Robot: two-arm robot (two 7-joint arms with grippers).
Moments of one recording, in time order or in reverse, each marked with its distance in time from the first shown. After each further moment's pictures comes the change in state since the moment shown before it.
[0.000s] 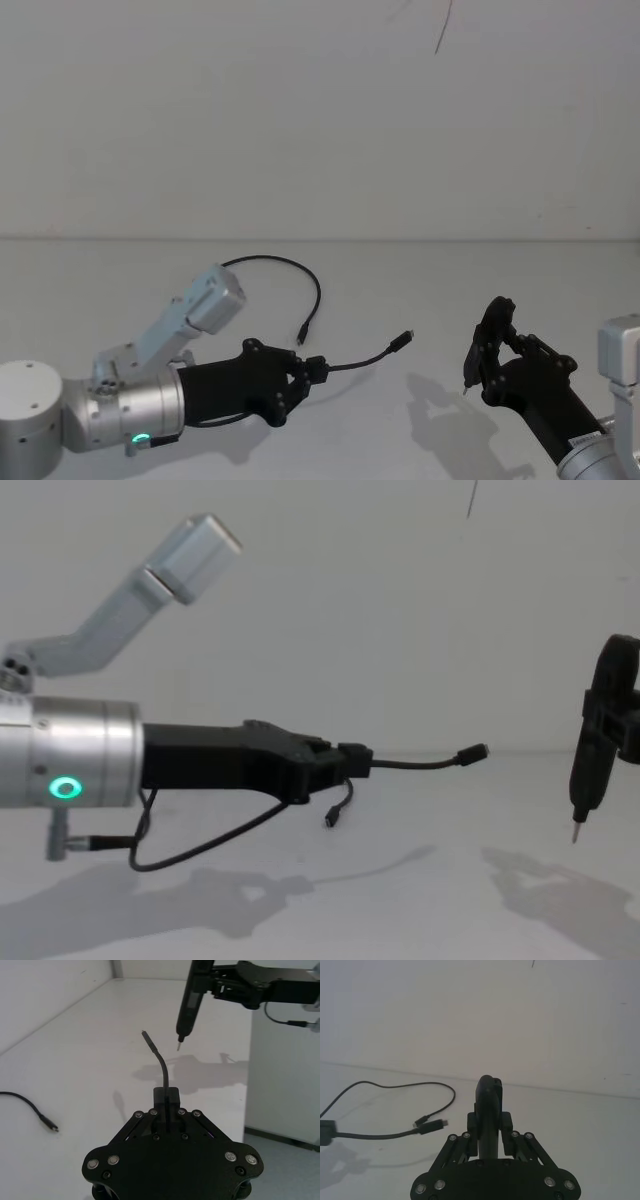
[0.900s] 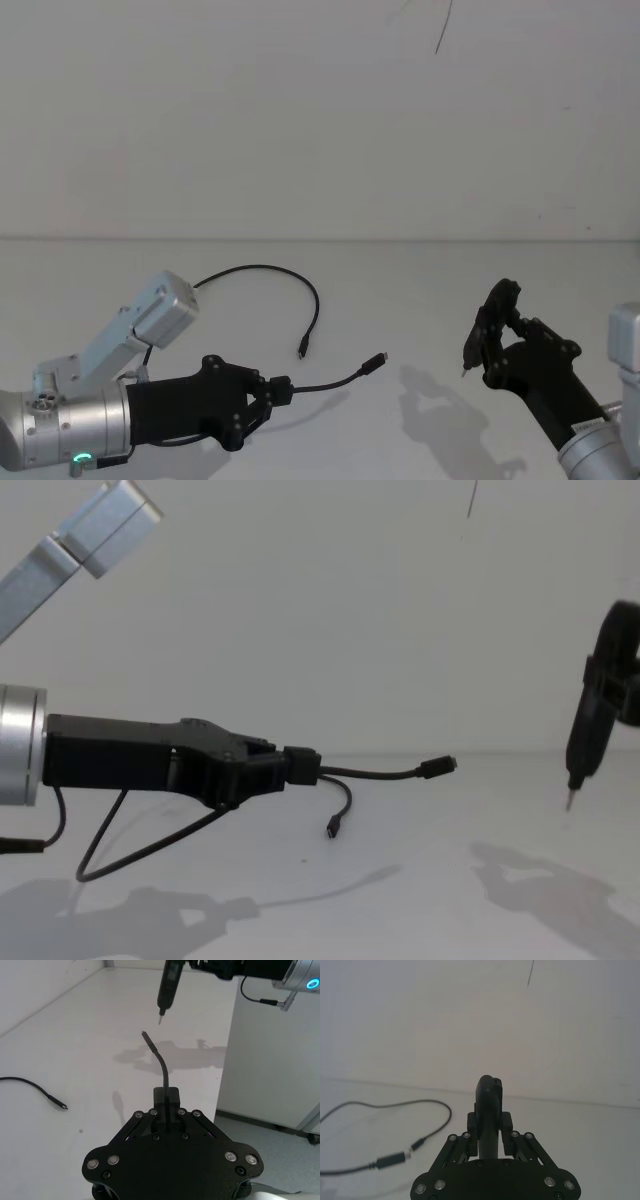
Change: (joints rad) left arm 0.084 0.148 -0.044 -0.165 -0.072 0.068 -0.020; right arm 0.004 -0.022 0.011 -0.028 0.006 0.000 -0.007
